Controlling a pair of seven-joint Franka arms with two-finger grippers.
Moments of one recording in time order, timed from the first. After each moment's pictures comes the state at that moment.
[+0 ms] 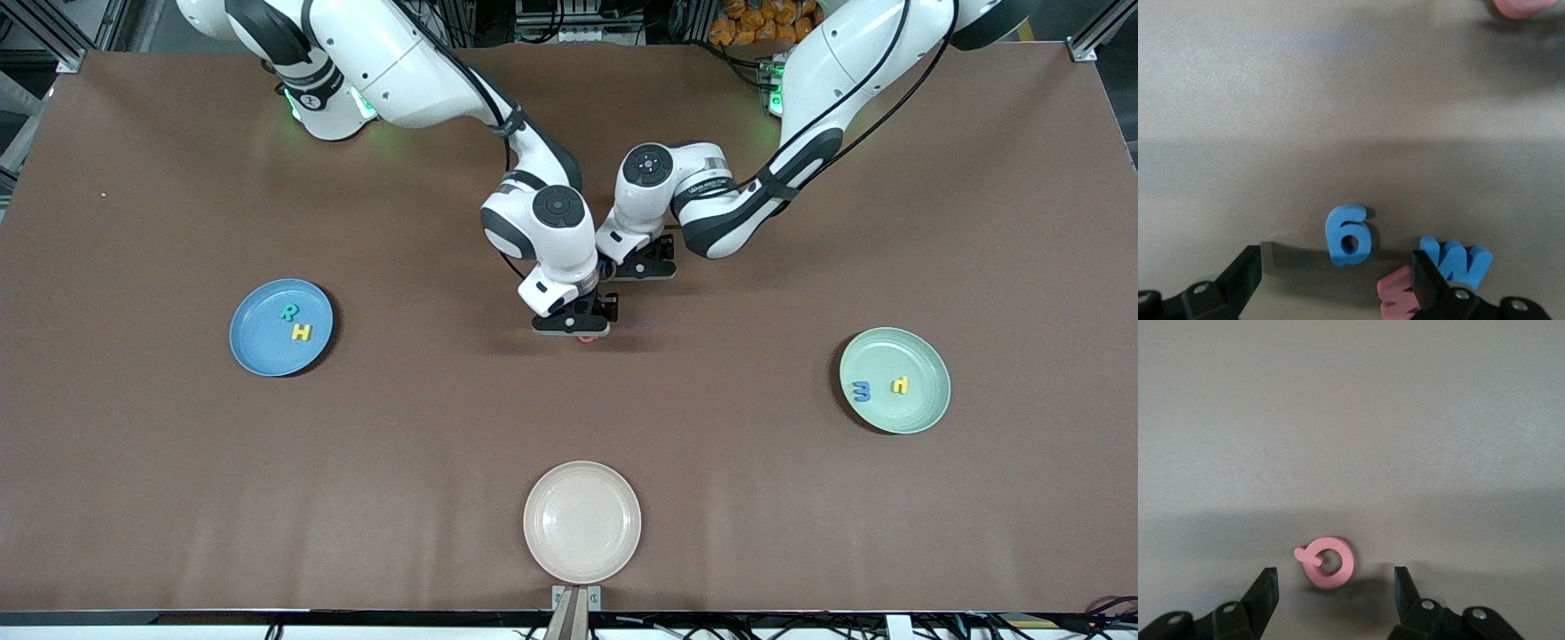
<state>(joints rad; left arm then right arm) -0.08 0.66 -0.74 -2.12 0.73 2.49 -1.34 0.72 0.82 0.12 -1.53 -0.25 2.50 1.04</state>
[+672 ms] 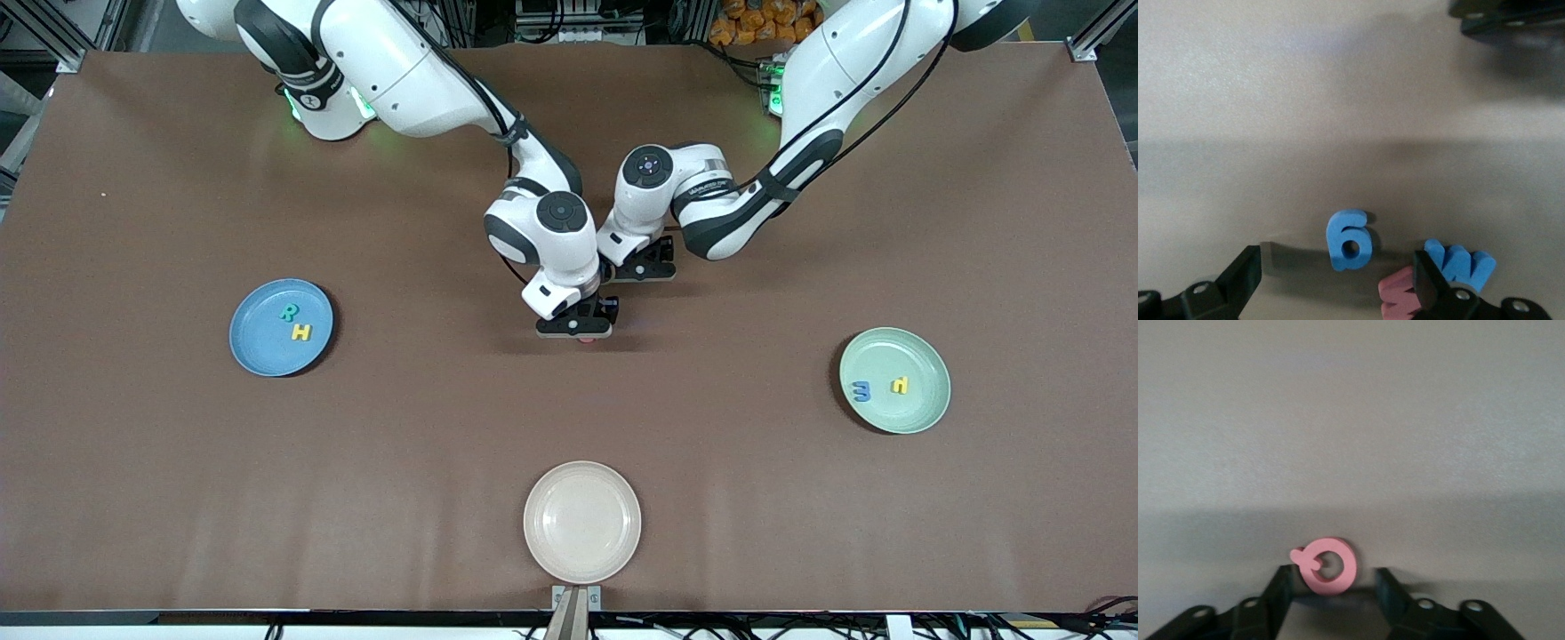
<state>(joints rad) -0.08 0.67 -0.74 -2.12 0.73 2.49 -1.34 0.72 0.85 0.12 -1.52 -0.26 2.54 1.04</state>
